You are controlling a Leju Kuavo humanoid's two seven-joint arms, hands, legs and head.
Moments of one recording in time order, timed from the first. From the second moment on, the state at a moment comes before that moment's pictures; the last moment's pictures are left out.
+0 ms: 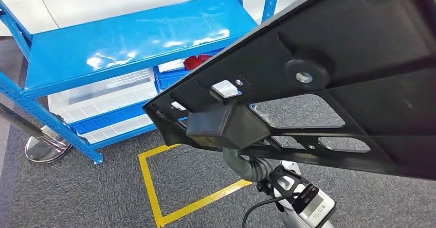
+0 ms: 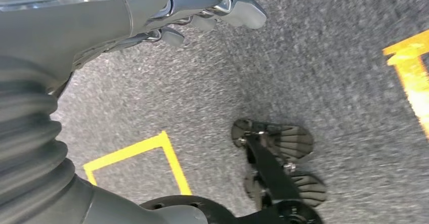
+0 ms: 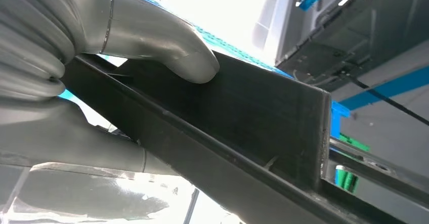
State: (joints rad) left arm -0.07 -0.07 1.27 -0.23 -1.12 0.10 -0.18; right arm -0.32 -0.02 0.55 -1.79 0.12 0.00 -0.69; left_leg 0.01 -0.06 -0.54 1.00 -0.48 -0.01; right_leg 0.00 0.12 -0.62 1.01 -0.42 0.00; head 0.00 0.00
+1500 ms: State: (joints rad) left arm -0.07 -0.09 1.27 -0.22 -1.08 0.06 -0.23; right arm -0.20 -0.07 0.42 -1.83 0.03 0.16 -0.69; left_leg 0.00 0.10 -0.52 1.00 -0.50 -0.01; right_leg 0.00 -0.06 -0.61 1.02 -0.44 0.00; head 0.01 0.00
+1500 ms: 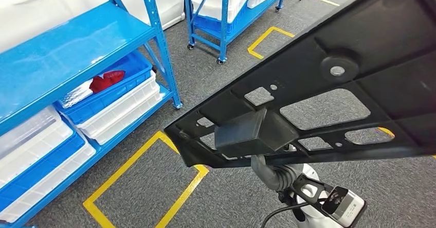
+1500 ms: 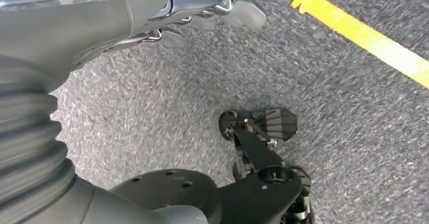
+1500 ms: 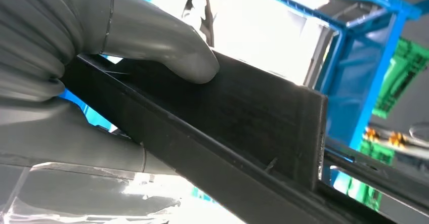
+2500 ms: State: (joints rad) left arm -0.06 0.02 1.40 -0.23 -0.97 0.09 -0.24; right arm -0.10 -0.05 0.33 -1.88 0.06 0.07 -0.69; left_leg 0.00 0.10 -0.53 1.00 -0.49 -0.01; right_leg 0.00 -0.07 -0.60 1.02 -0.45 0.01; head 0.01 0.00
